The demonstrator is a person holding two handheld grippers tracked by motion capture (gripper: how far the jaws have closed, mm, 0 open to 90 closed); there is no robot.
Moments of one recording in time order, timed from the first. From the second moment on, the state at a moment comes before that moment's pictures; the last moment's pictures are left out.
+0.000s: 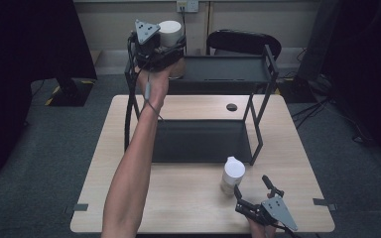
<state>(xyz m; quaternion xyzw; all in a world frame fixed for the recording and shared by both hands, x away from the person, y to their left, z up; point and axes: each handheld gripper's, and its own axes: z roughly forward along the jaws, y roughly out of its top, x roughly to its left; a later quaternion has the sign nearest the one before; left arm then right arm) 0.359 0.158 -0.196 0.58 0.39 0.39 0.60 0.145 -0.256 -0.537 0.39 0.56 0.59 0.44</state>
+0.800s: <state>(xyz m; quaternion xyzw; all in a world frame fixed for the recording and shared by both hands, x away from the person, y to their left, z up) 0.360 0.162 -0.202 0.57 0.37 0.40 0.61 0.145 -0.256 -0.537 0.39 0.56 0.59 0.44</state>
